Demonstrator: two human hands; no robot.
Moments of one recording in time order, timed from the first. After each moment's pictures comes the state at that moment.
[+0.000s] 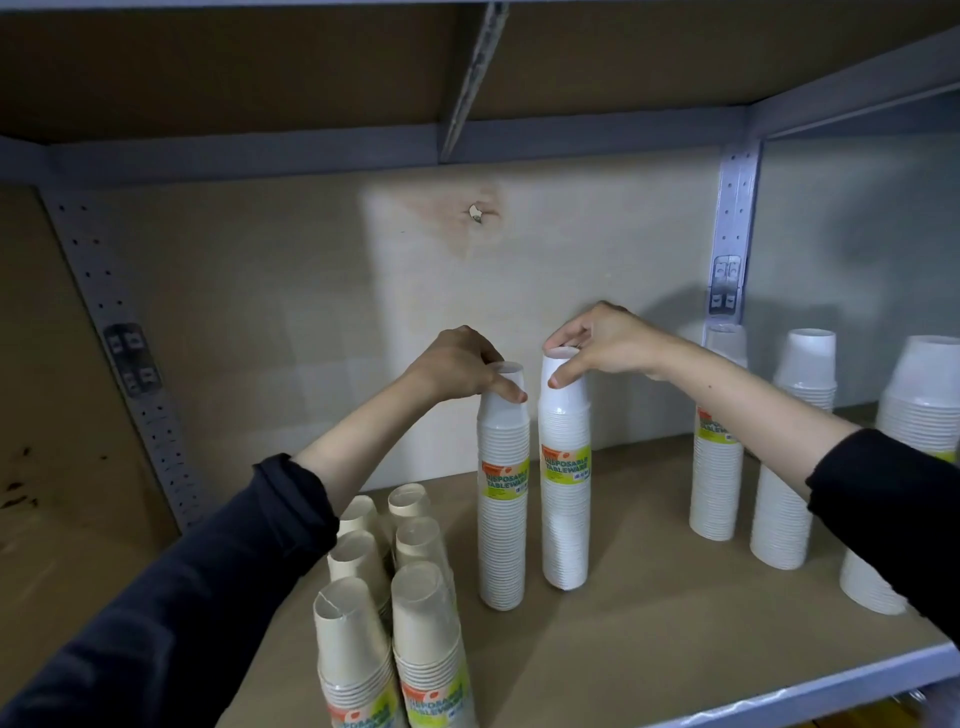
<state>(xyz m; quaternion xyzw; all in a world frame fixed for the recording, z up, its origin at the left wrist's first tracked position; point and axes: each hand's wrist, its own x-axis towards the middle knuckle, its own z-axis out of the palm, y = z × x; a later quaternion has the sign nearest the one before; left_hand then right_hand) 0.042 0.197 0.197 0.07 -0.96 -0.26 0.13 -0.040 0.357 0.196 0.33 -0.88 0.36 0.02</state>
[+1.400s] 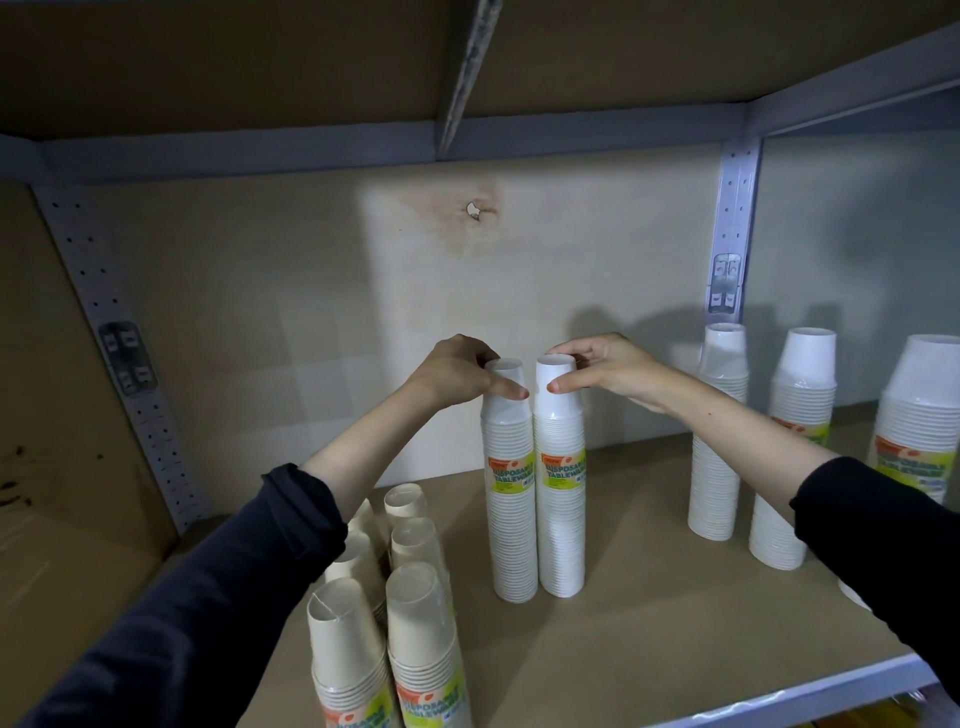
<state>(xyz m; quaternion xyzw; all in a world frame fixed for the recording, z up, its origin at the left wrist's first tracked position) 0.027 0.190 0.183 0.07 -0.94 -0.31 0.12 -0.064 0.361 0.158 0.36 -0.77 0.53 -0.07</state>
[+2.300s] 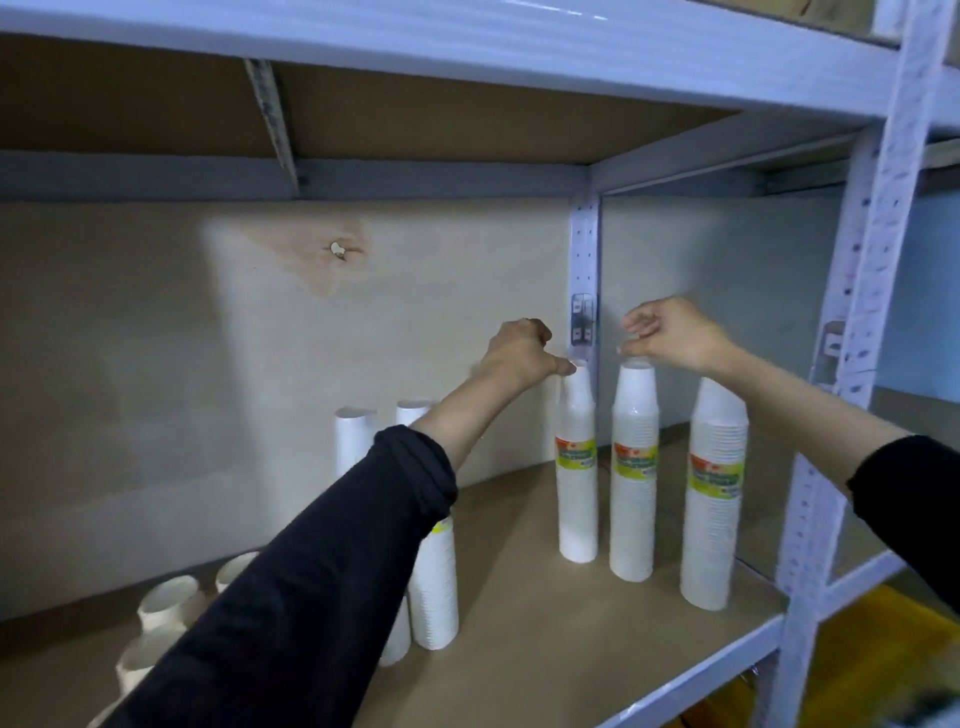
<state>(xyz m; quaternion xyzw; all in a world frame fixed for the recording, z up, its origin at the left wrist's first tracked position) -0.053 0.358 0.211 -0.08 -0.93 -0.30 0.18 -0.089 0.538 0.216 0.15 -0.91 0.34 0.20</state>
